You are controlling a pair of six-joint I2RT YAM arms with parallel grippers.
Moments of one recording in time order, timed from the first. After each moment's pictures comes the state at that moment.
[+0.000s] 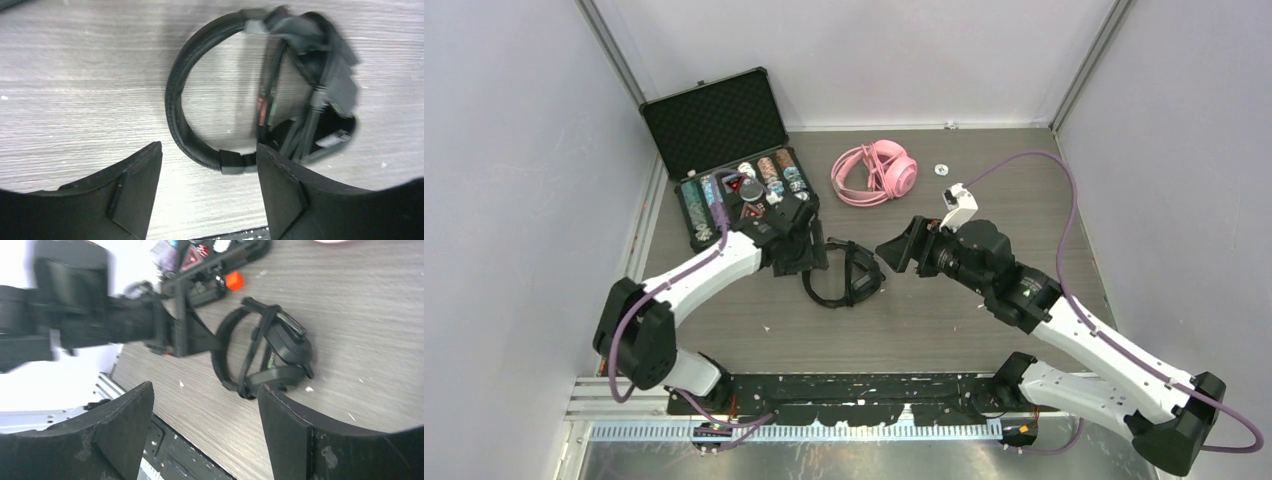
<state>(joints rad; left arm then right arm) -0.61 1.47 0.99 -0.60 -0.08 -0.74 0.78 0.86 0.79 -0.21 0.03 0.73</state>
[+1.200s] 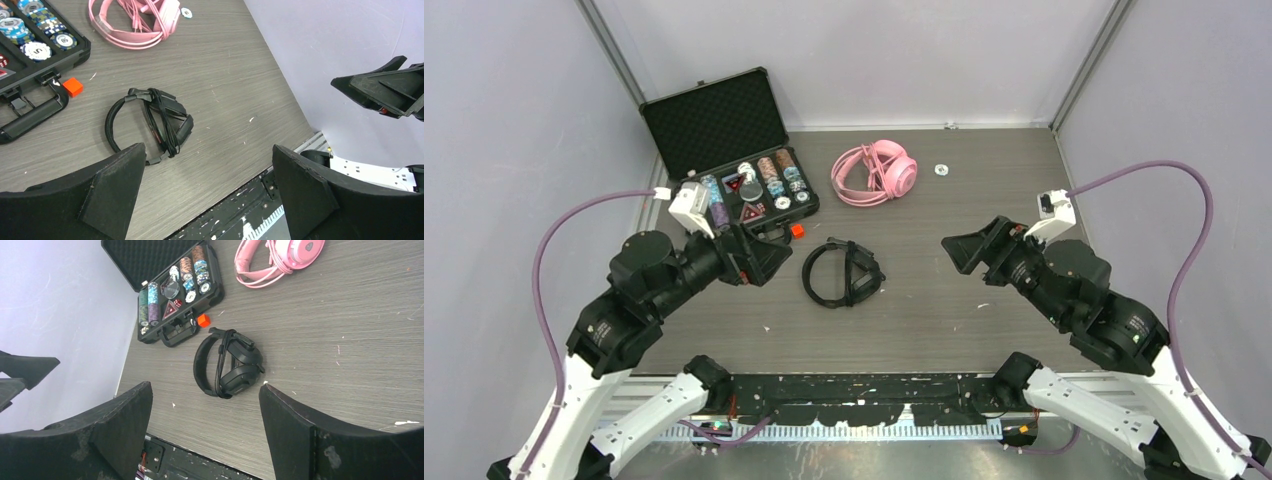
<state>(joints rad) -0.61 0.66 1.17 -0.73 0.07 -0.55 0.78 0.63 1.10 -0.77 0.31 0.76</state>
